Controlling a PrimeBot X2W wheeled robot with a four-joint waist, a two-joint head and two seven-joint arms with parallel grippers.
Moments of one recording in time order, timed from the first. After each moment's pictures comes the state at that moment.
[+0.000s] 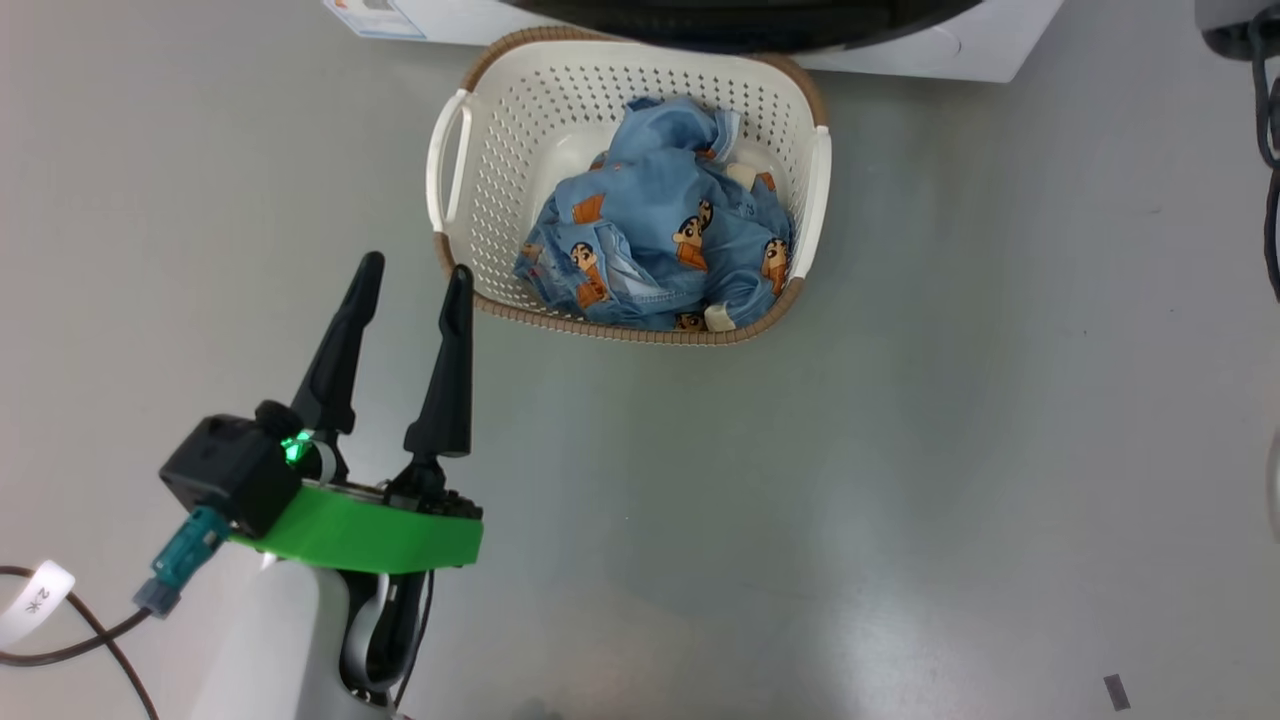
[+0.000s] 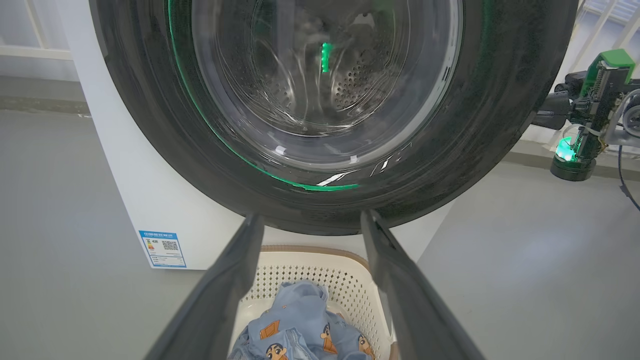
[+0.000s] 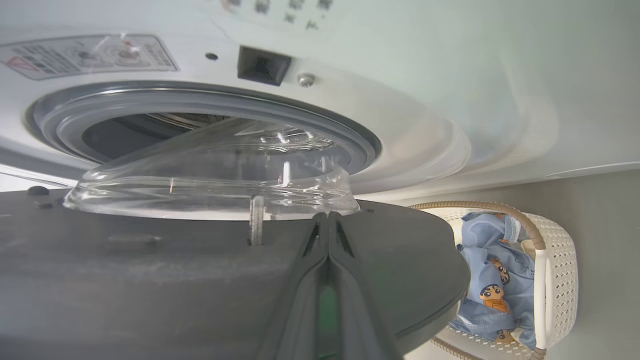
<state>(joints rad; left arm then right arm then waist) -0.38 0.03 -0.25 0.08 -0.38 -0.13 -0.25 -1.49 -0.18 -0.44 1.04 0.80 0.13 0.83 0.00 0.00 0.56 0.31</state>
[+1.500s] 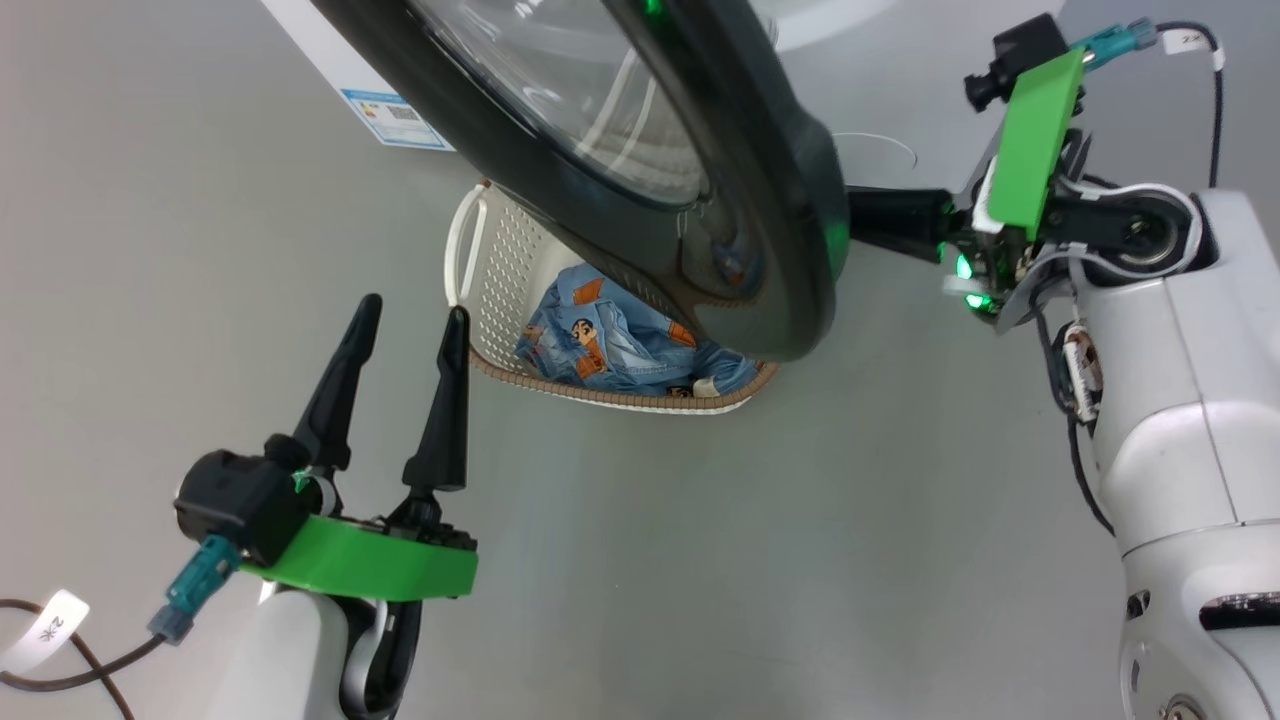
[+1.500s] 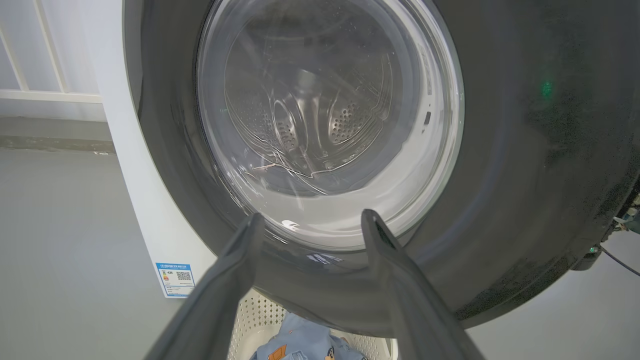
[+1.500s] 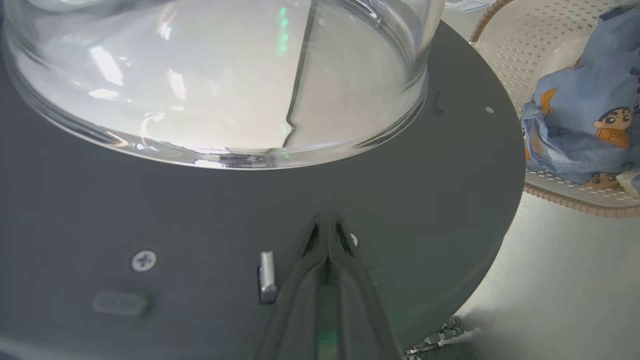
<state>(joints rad) -0.33 0.03 -0.23 0.09 -0.33 -0.13 -0.25 -1.05 -0.09 -0.10 0.76 1.19 0.13 1.19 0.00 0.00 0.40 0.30</state>
